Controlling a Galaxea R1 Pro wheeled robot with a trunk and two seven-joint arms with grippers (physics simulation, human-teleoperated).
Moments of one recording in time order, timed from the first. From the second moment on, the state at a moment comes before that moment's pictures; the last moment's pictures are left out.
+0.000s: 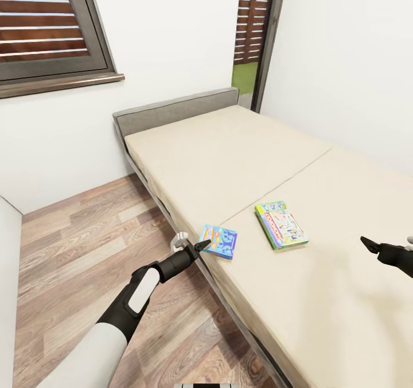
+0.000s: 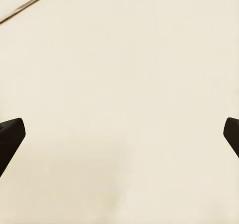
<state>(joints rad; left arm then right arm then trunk) -0.67 -0.11 -0.14 -0.80 0.81 0.46 -0.42 -0.39 -0.29 -0.64 -1.61 -0.06 0.76 0.46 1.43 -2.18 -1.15</state>
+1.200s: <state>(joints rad) -0.67 -0.10 -0.14 -0.80 0.80 0.46 -0.41 -0.39 -0.29 -0.64 -1.61 -0.06 0.76 0.46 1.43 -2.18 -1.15</state>
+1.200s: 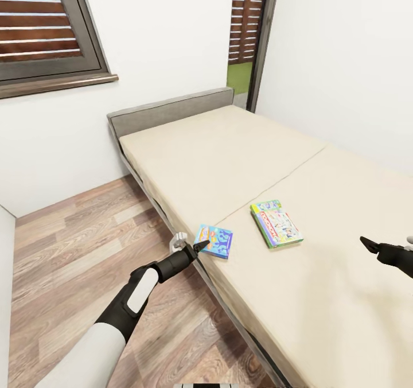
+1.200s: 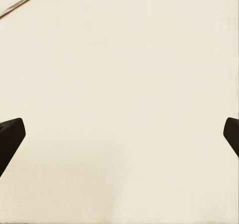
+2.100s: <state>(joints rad) -0.66 -0.06 -0.14 -0.80 0.79 0.46 -0.41 -0.39 -0.28 -0.64 -1.61 -0.06 0.76 0.46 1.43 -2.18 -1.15</state>
